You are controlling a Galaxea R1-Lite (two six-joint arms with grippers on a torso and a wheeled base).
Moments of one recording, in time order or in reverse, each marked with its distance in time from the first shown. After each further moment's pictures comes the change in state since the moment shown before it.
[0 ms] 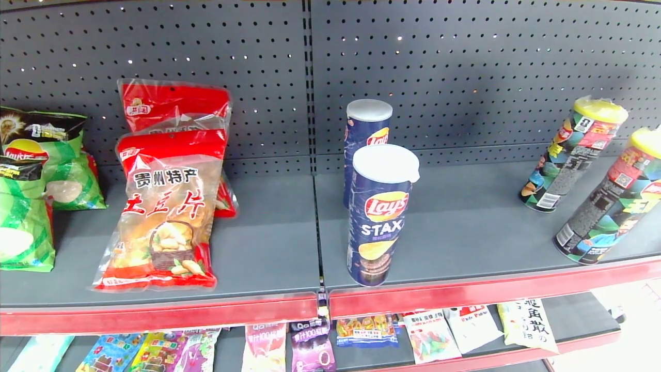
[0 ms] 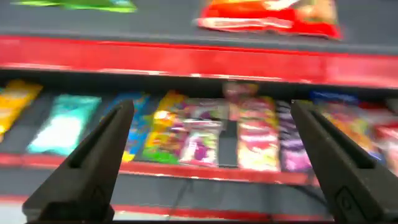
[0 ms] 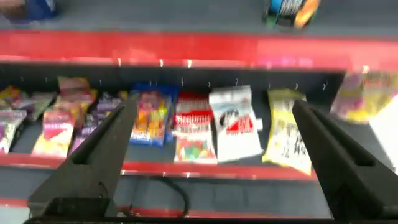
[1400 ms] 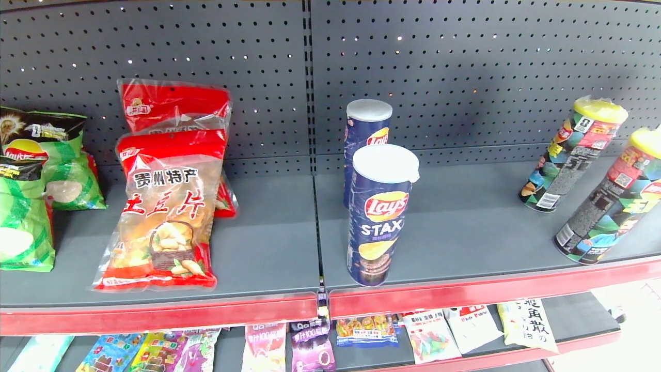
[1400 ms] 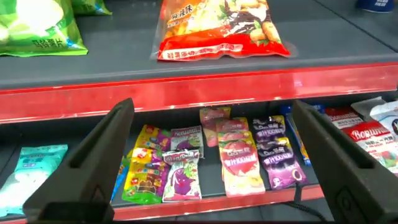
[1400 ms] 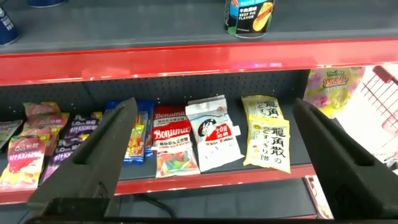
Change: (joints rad) left arm 0.003 -0.003 0.174 -0.312 -0.183 0.062; right arm -0.084 -0.096 0.012 0.000 -0.029 0.008
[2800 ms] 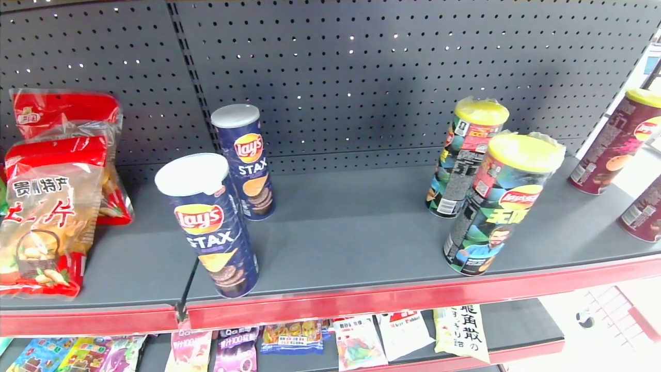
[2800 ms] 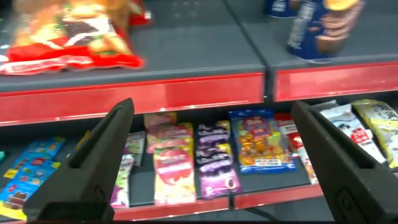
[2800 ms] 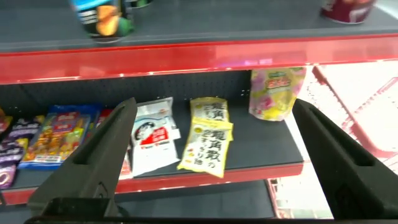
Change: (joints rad) left arm 0.000 0.000 0.000 -0.001 0.000 -0.003; right arm 0.000 -0.001 0.000 0.000 0.000 -0.001
